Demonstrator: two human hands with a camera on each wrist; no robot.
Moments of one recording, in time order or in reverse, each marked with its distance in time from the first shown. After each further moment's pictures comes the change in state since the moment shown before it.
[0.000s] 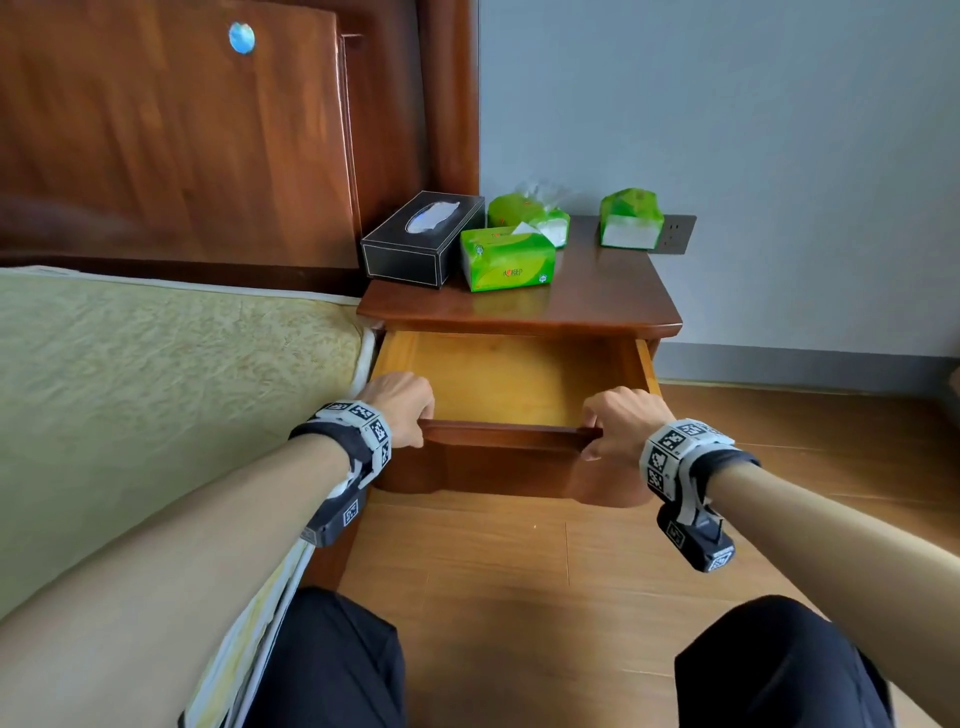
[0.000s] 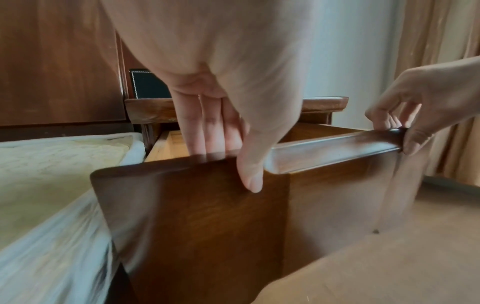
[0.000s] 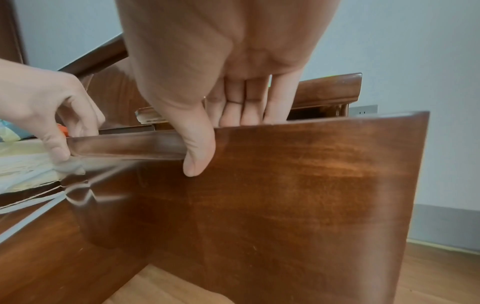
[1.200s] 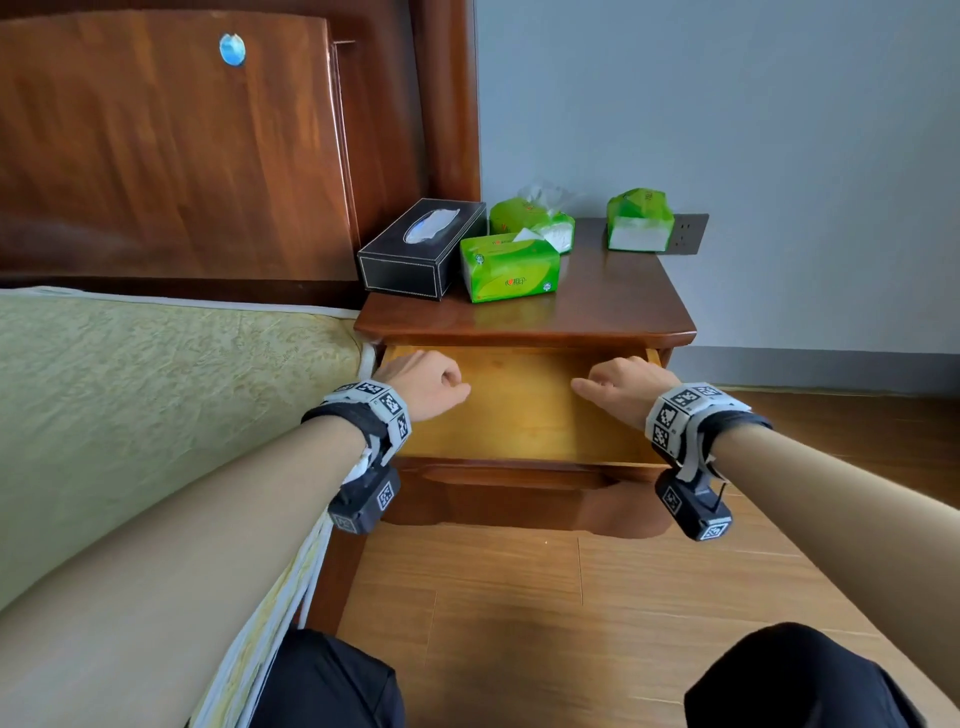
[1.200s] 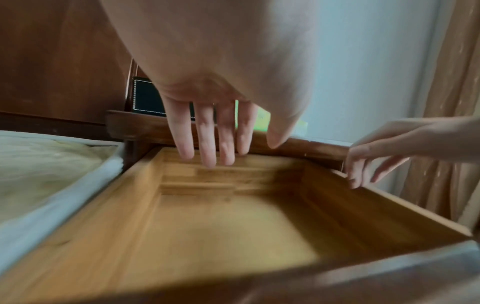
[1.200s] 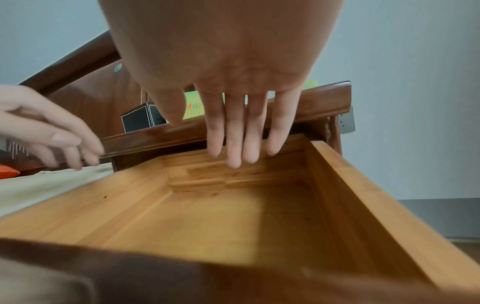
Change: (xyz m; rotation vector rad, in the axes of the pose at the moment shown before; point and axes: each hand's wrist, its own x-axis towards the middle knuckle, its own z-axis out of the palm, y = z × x) left_hand 0.039 0.013 -0.034 -0.257 0.097 -0.079; right_hand 0.043 0.017 -0.031 0.268 0.058 0.052
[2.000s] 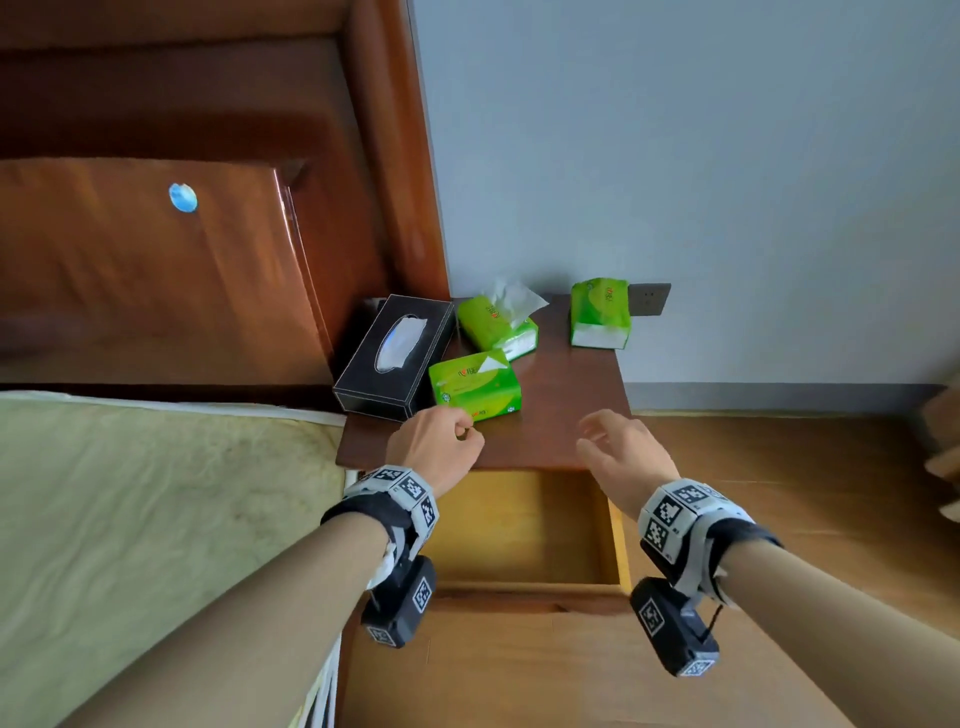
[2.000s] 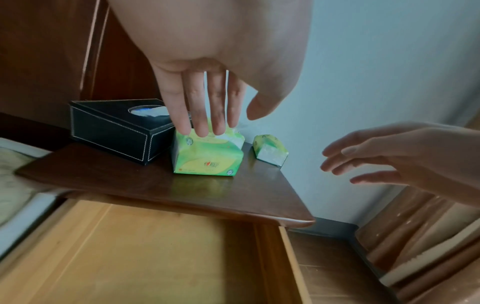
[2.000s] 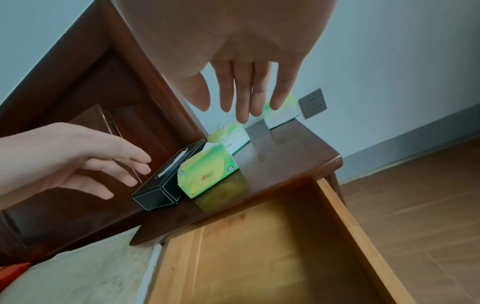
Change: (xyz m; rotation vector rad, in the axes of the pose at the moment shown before) left_hand 0.057 0.106 -0.151 -0.233 0.019 -0.191; right_hand 0.013 -0.001 -0.162 0.438 0.063 0.148
